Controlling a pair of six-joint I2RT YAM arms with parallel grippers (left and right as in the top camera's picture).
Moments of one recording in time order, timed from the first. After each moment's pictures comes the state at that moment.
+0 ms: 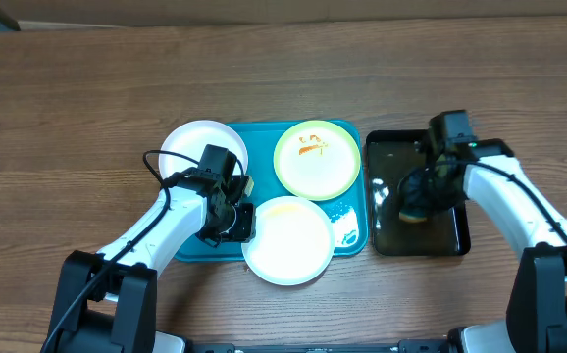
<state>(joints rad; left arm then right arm) -0.27 1.61 0.85 -0.73 0.29 -0.21 0.11 1.65 1.02 -0.83 -0.09 0.20</state>
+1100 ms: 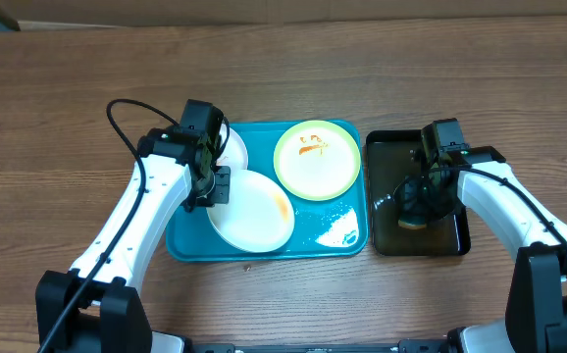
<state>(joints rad) -0.22 1.60 1.20 -1.07 -0.09 -0.20 0.13 1.65 0.98 -0.81 -0.06 0.20</state>
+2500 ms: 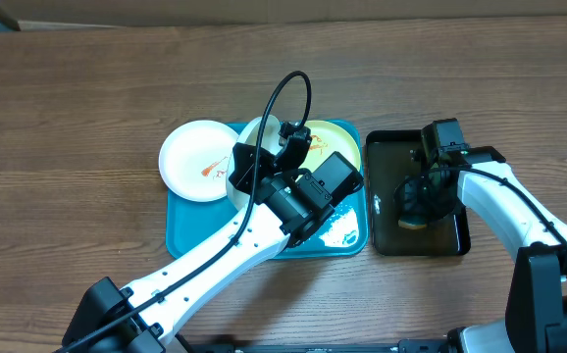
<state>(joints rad) -0.84 1.60 1.26 -0.95 -1.21 -0.20 0.13 1.65 0.98 -0.81 -0.06 0.20</state>
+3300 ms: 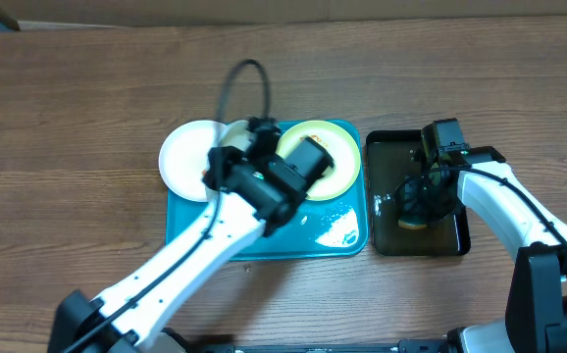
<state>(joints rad) -0.69 1.53 1.29 -1.10 -1.03 -0.28 0.13 1.65 0.98 -0.81 -0.06 0.20</state>
